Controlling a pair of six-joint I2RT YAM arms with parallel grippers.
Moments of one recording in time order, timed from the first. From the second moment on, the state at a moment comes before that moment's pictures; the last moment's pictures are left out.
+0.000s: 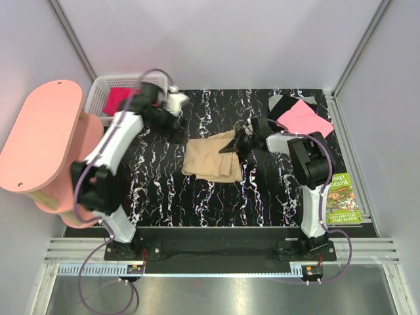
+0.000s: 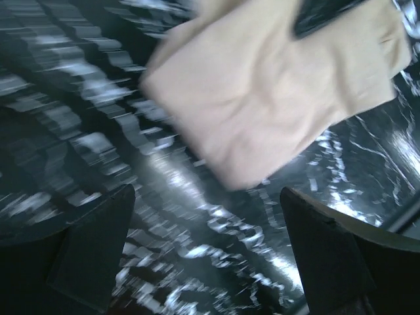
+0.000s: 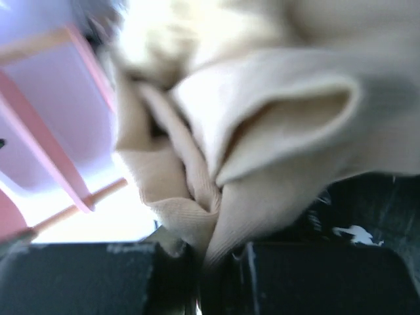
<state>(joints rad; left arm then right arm) -0.29 1.74 1.60 -0.93 0.42 0.37 0.35 2.10 1.21 0.07 -0.74 1.00</state>
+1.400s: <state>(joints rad) -0.07 1.35 1.37 -1.03 0.52 0.44 -0.37 2.06 1.72 -0.53 -0.75 0.79</state>
